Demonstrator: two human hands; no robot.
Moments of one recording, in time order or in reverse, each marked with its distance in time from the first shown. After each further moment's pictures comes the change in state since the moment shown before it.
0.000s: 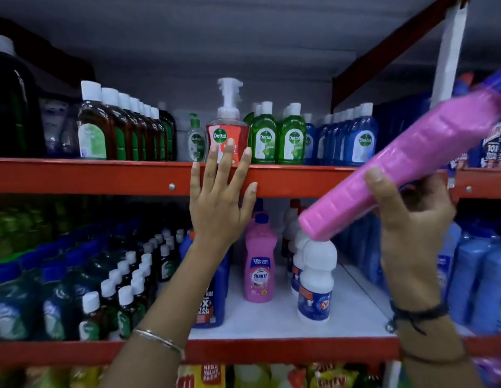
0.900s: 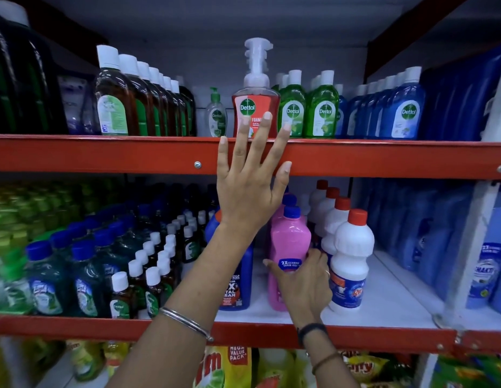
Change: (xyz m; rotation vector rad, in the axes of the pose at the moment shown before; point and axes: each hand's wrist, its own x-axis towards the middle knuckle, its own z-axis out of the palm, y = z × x) left_hand 0.000 -0.003 0.005 0.019 0.044 0.067; right_hand -0.142 0.168 0.068 -1.015 -0.218 0.443
